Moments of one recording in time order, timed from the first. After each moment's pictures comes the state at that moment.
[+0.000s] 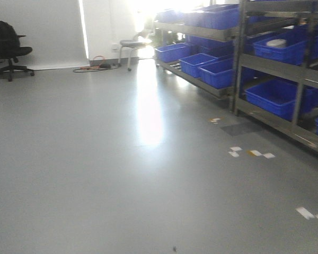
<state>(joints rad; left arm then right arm) -0.37 0.00 -0.50 0.27 0.66 -0.20 0.33 0.08 -0.61 -0.16 0.81 0.09</state>
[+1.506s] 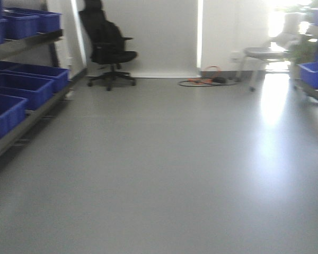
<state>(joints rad) -0.37 0.00 -0.50 0.27 0.66 -0.20 0.33 0.08 -0.61 -0.16 0.81 0.09</state>
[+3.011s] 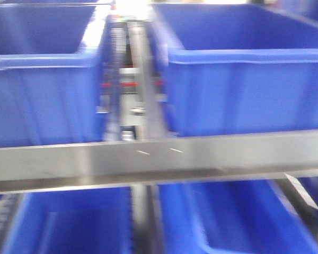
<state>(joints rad) -0.37 0.00 -0.50 0.27 0.66 -0.20 0.33 0.08 -0.61 -0.16 0.81 0.09</state>
